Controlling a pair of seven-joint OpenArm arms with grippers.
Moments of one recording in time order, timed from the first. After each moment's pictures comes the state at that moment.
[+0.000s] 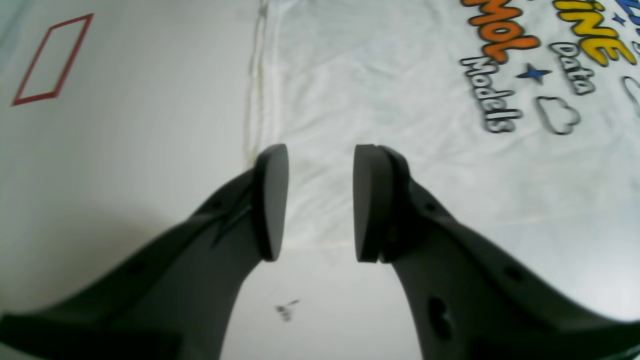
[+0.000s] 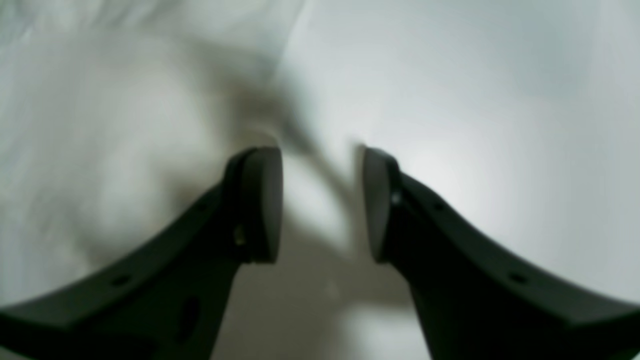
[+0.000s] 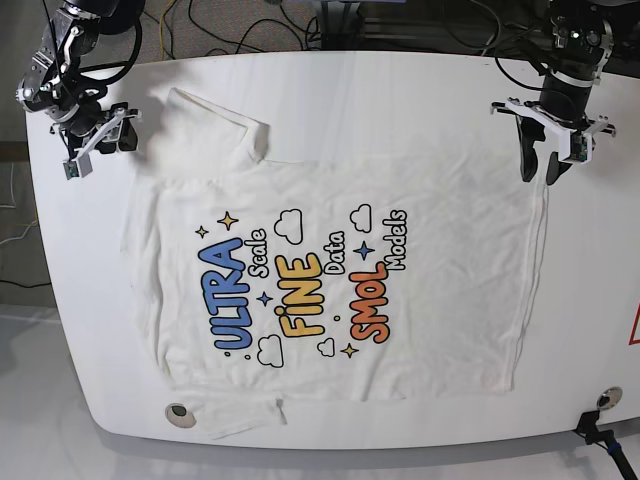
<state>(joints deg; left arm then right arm) 37.1 -15.2 -21.1 118.2 -17.2 -14.3 18.5 -15.4 19.3 35.8 84.8 29.5 39.4 -53.3</state>
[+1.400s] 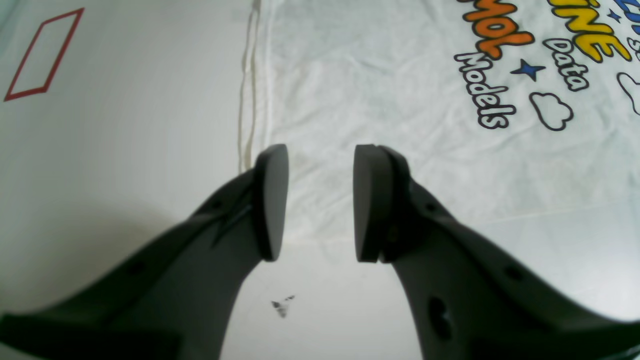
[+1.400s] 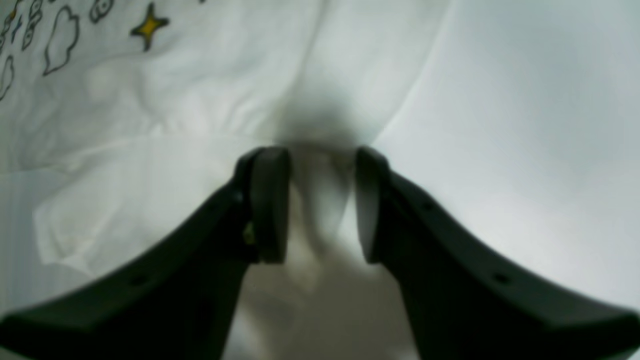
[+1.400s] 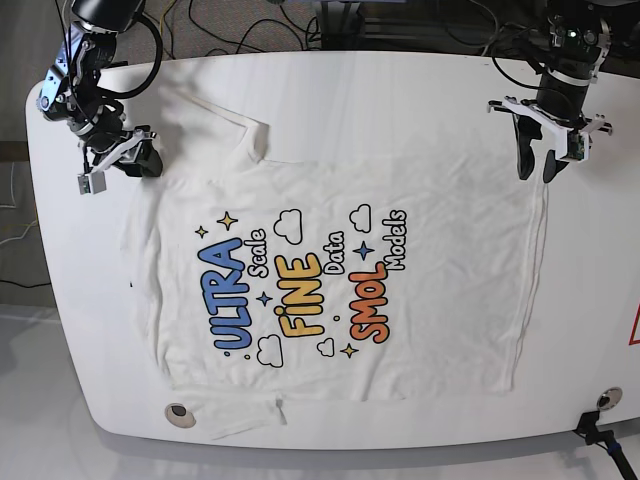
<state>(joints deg) 37.1 -14.3 -20.8 117.8 -16.8 -14.6 18.5 -10.6 16.4 32.9 76.8 36.9 39.5 -49.1</state>
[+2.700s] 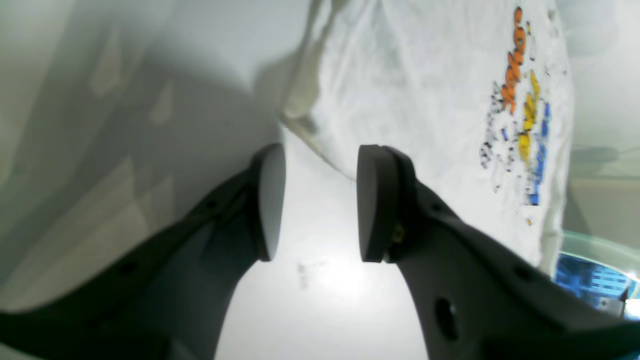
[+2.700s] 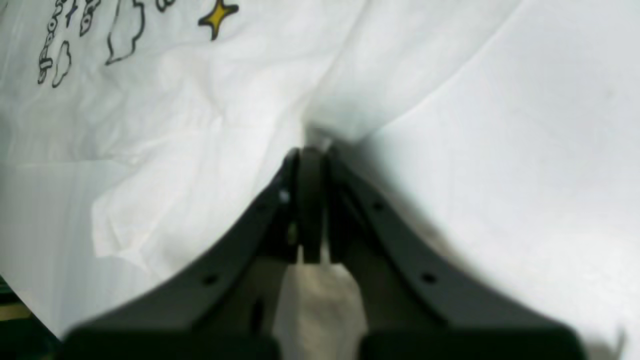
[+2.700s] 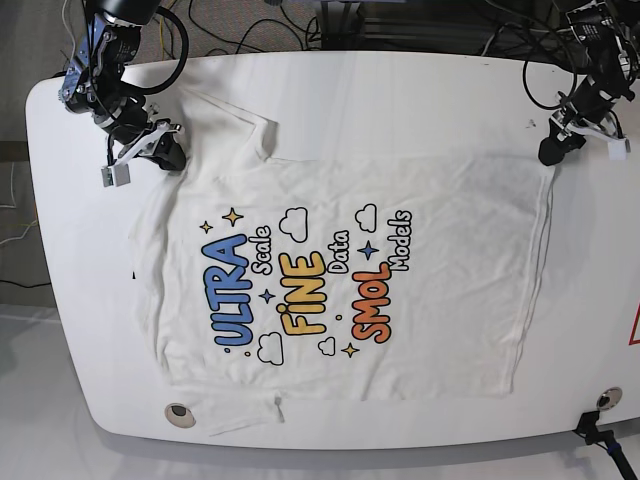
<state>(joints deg) 15.7 -15.9 -42.7 72.8 -60.8 -28.2 53.6 -11.2 10.1 33.7 78.9 39.3 41.0 -52.5</state>
